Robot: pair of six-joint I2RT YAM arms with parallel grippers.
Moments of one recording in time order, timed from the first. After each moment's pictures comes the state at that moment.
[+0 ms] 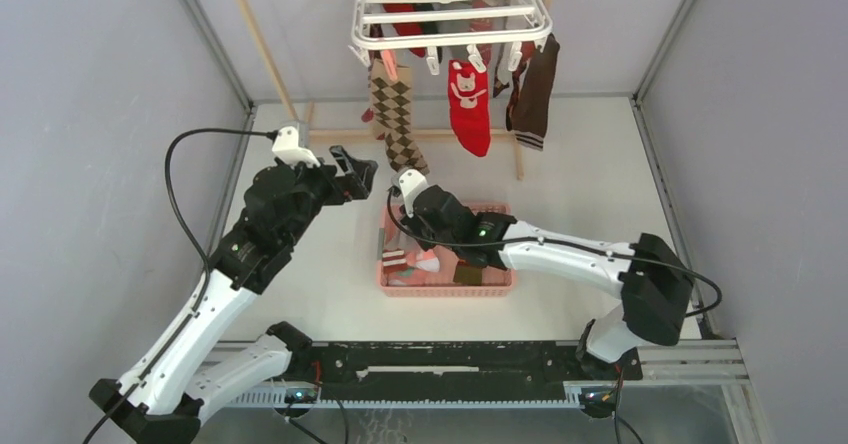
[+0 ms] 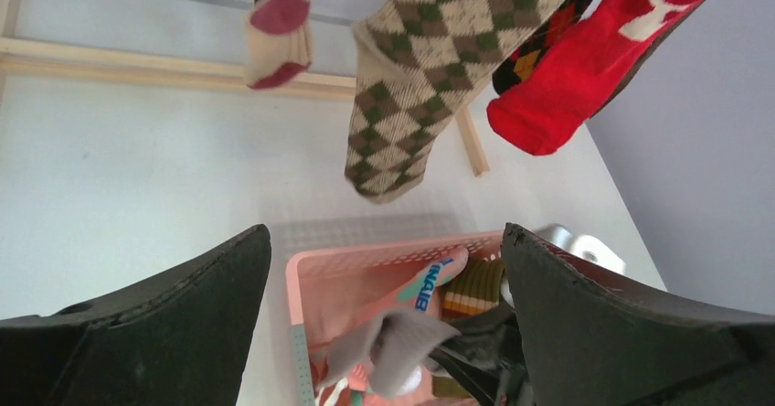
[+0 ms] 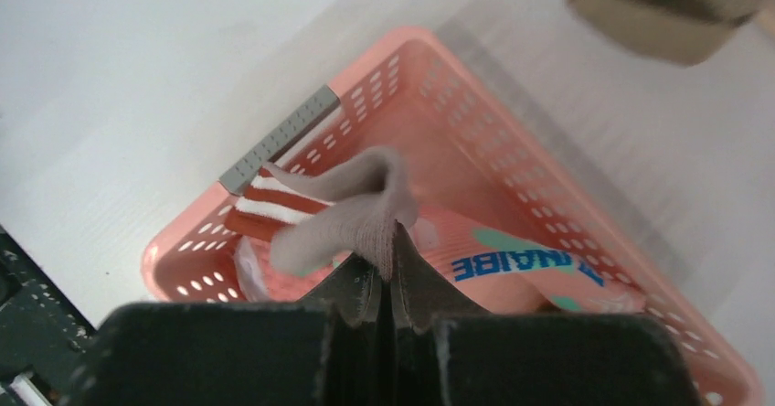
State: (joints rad) left arm -0.56 0.85 1.01 -0.31 -0.21 -0.47; right arm 1.04 1.51 1.13 -0.22 0.24 0.09
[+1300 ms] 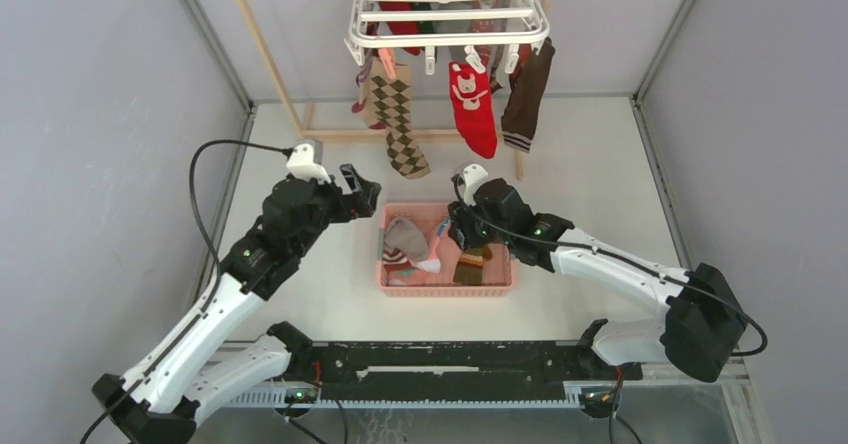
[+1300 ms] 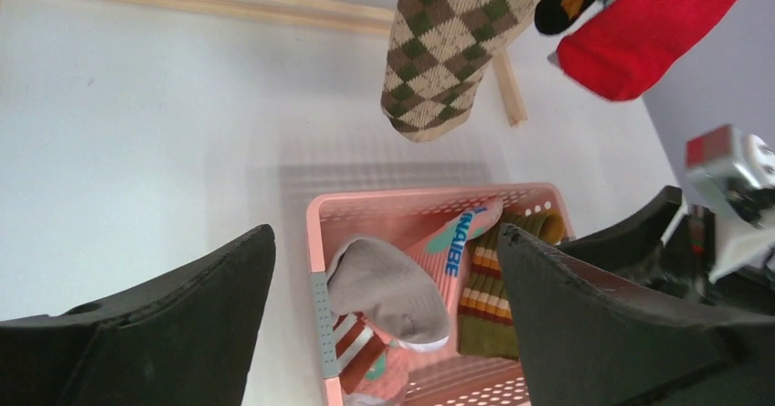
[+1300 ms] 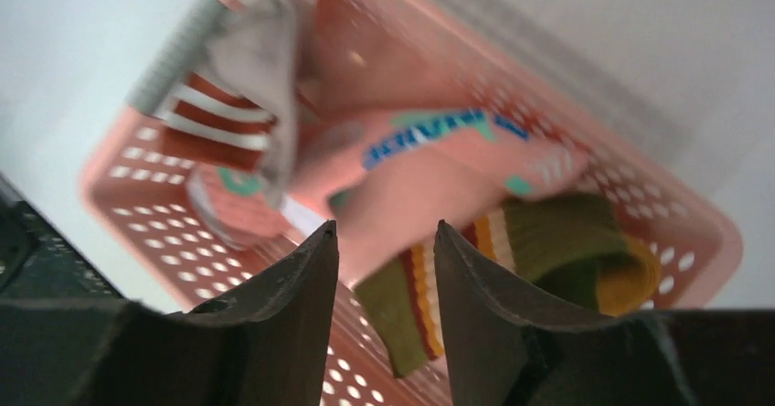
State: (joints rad) left arm -0.59 0.80 0.88 -0.36 -0.24 -0.50; right arm 0.83 1.27 0.90 -0.24 0.03 0.21
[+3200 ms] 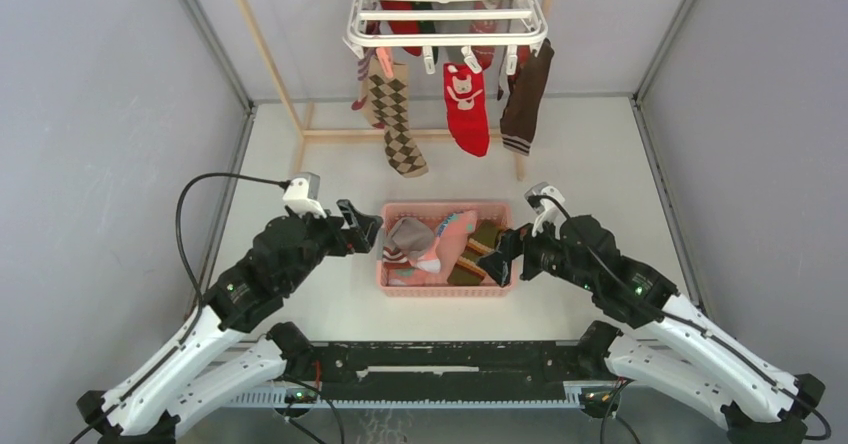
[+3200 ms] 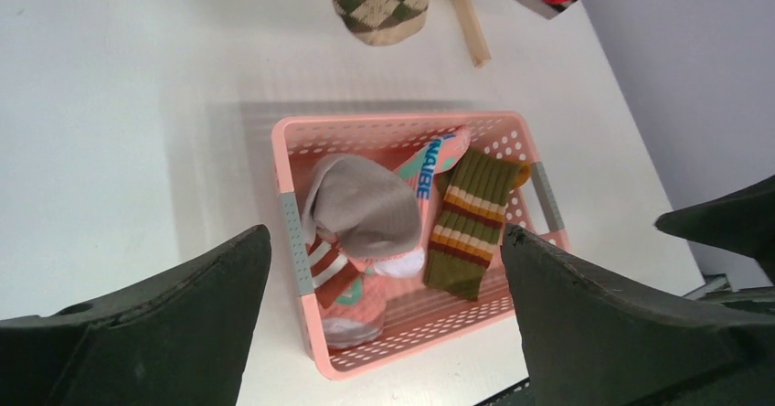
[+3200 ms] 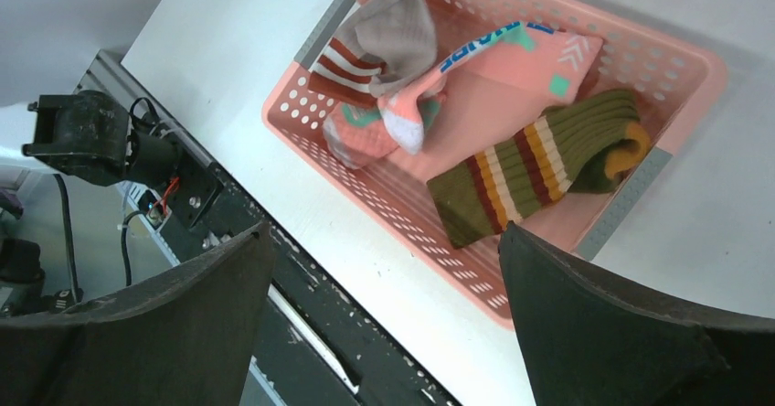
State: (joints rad) left arm -0.77 0.61 0.77 -0.46 -0.31 -0.58; right arm 0.83 0.65 0.75 -0.53 -0.04 0.42
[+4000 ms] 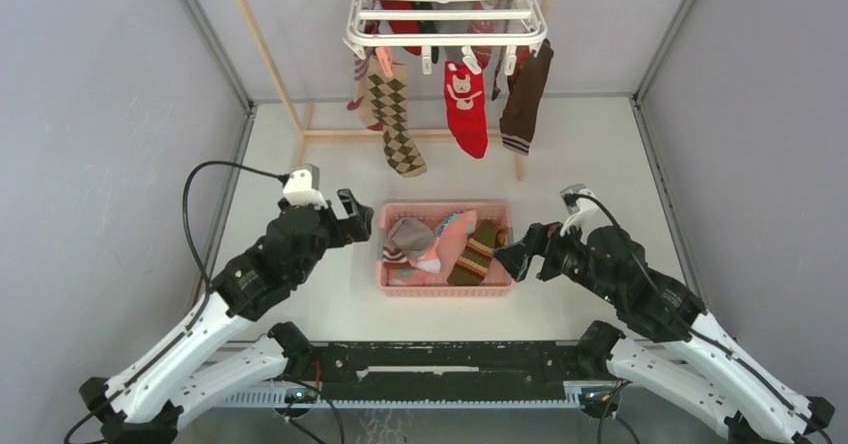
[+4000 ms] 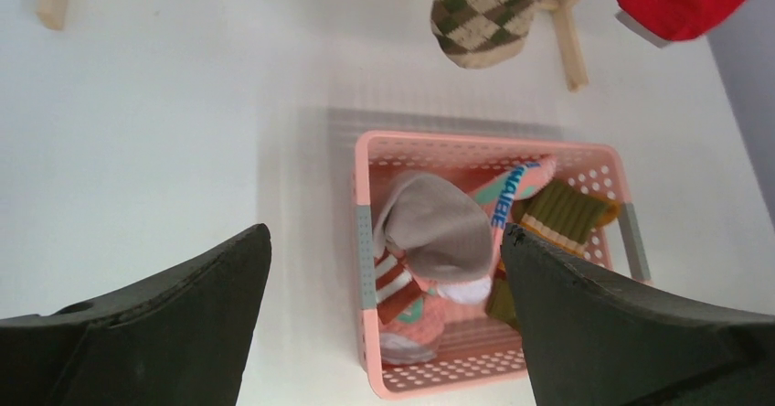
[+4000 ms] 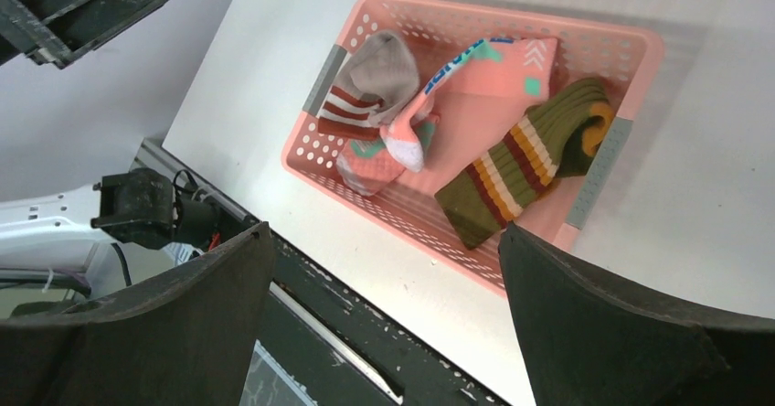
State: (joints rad) left arm -0.77 0.68 0.81 -0.55 -0.47 -0.58; right arm 0.82 0.53 0.77 -0.62 0.07 0.59
